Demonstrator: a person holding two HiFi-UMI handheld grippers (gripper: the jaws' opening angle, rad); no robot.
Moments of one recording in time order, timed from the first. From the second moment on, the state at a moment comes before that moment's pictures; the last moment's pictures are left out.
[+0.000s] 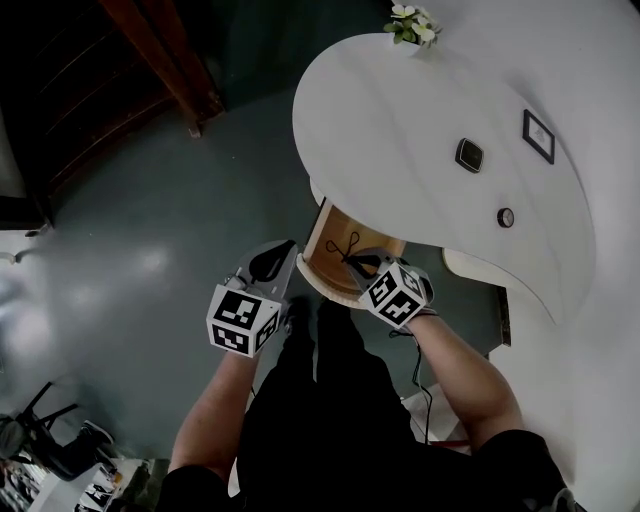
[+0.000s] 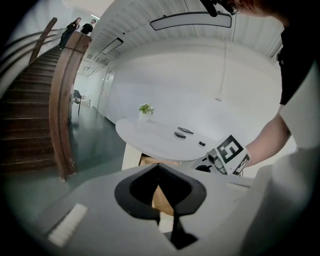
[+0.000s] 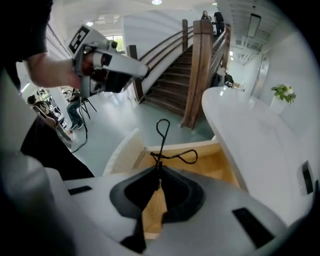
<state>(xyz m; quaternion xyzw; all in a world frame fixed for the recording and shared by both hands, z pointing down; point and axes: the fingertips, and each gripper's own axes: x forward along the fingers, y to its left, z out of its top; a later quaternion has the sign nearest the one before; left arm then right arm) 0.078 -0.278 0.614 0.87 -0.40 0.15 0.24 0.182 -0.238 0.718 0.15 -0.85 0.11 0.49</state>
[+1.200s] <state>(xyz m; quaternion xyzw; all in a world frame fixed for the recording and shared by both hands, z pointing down) 0.061 -0.250 0.651 0.85 -0.41 0.17 0.28 0.194 -0.242 0.861 0.05 -0.76 0.10 0.64</state>
